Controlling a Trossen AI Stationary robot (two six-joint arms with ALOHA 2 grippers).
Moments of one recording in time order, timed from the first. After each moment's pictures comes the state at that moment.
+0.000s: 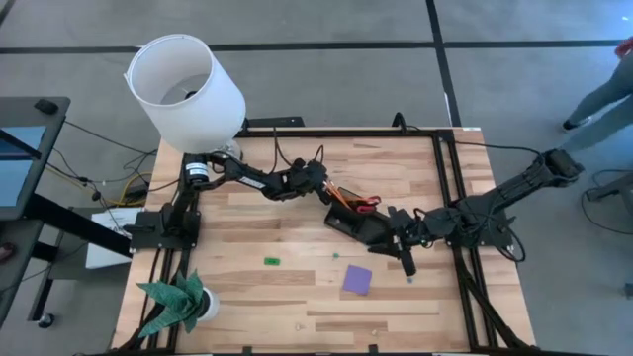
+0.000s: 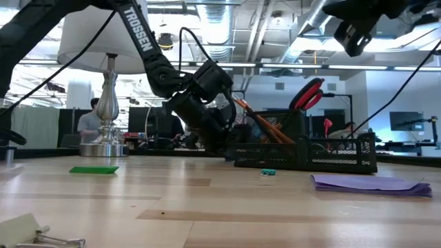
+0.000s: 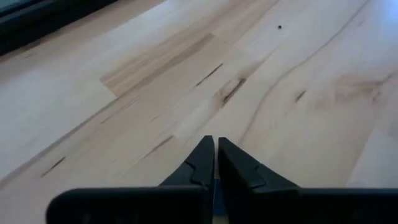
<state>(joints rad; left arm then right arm) 0.25 2.15 1.08 0.31 -0.34 -0.34 0.43 0.98 0.52 0.15 0.18 0.46</state>
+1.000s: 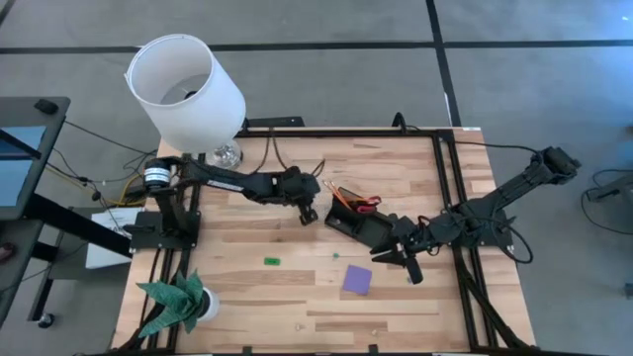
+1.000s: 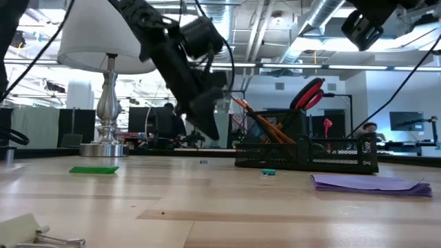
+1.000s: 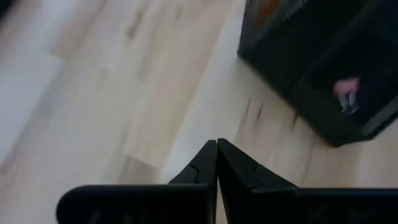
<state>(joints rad) 0.14 1.82 1.07 -0.17 -0.21 -0.14 0.50 0.98 0.52 0.17 0.18 0.48</state>
